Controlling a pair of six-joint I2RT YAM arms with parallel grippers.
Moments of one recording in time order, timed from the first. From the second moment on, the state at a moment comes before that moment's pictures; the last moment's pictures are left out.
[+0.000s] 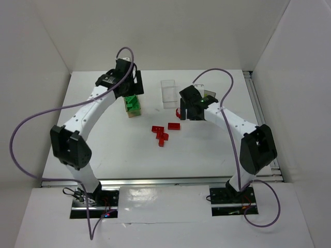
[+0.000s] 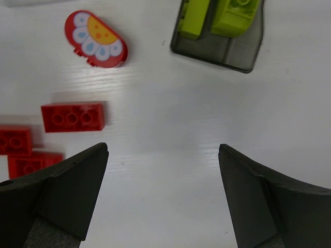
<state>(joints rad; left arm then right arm) -0.37 1.79 1.78 -0.81 -0.30 -0.45 0.55 1.64 1.32 -0.72 0.44 0.51</state>
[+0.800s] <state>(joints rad) -0.39 1.66 1.53 -0.80 -0.15 -0.45 0.52 2.08 1.50 -0.41 0.27 0.28</state>
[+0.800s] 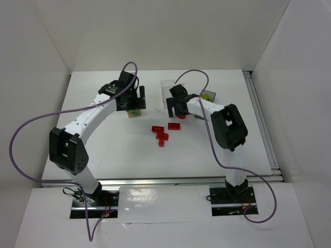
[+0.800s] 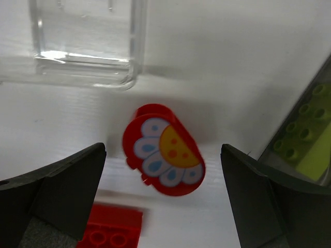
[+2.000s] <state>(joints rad) -0.37 1.70 1.54 -0.84 -0.20 -0.45 0.47 2.34 2.15 -0.42 0.25 0.31</state>
